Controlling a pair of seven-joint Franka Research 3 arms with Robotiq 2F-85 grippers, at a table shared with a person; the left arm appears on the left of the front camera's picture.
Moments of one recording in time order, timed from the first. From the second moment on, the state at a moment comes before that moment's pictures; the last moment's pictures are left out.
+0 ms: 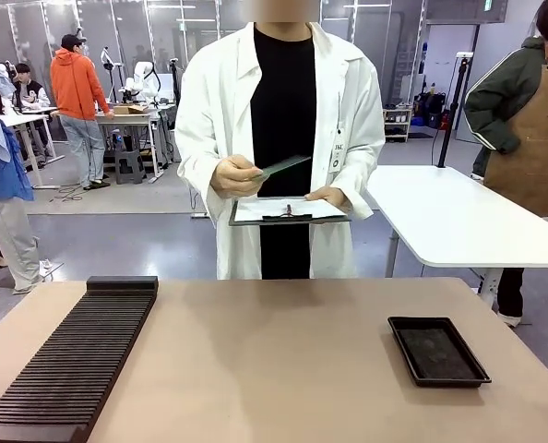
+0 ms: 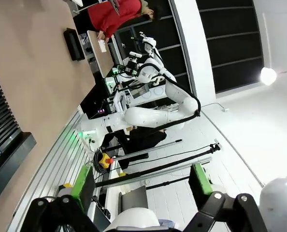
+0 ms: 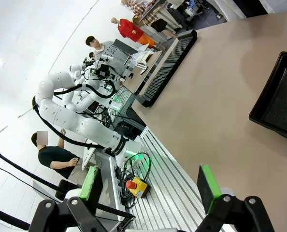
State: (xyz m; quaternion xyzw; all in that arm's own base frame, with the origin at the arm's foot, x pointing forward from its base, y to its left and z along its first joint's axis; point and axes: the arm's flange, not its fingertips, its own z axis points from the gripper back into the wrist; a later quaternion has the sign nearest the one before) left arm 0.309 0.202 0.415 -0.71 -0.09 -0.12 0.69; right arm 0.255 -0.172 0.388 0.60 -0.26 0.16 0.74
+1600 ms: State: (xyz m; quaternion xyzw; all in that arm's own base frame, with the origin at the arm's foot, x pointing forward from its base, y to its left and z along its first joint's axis) left arm 0.309 0.202 0.415 -0.71 -0.09 -0.12 0.69; right arm 0.255 -0.172 0.388 0.60 -0.26 0.16 0.74
